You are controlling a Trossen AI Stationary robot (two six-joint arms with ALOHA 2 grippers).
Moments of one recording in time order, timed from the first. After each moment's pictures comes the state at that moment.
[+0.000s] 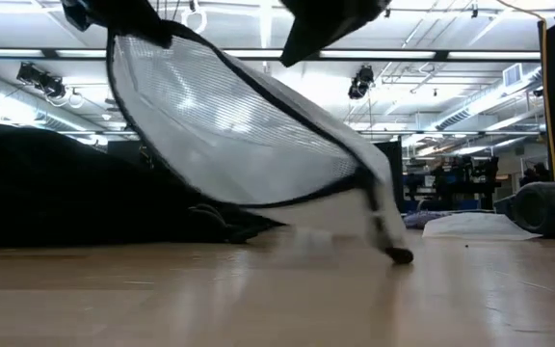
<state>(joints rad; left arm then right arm) -0.65 1.40 1.09 -0.80 -1.03 -0.87 0.51 2.01 1.64 -0.81 1.12 0.51</state>
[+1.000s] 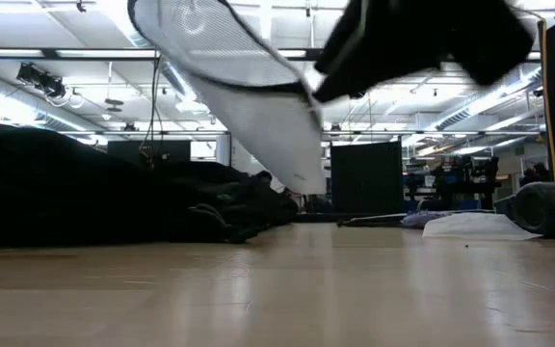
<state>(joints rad) -0.42 1.40 1.52 -1.20 -1.00 -0.66 0.66 2.07 1.57 -0.80 1.07 0.29</state>
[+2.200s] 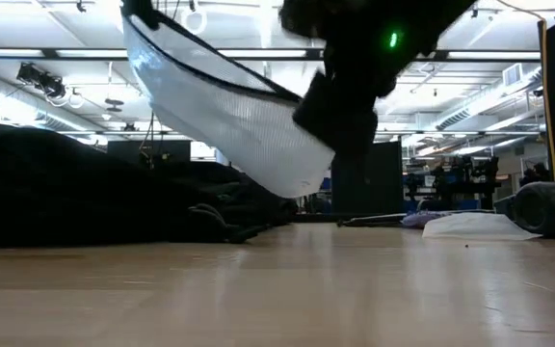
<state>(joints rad) -0.39 1.40 1.52 -1.50 -0.77 -0.61 0.48 2.08 1.51 -0.84 1.22 0.49</state>
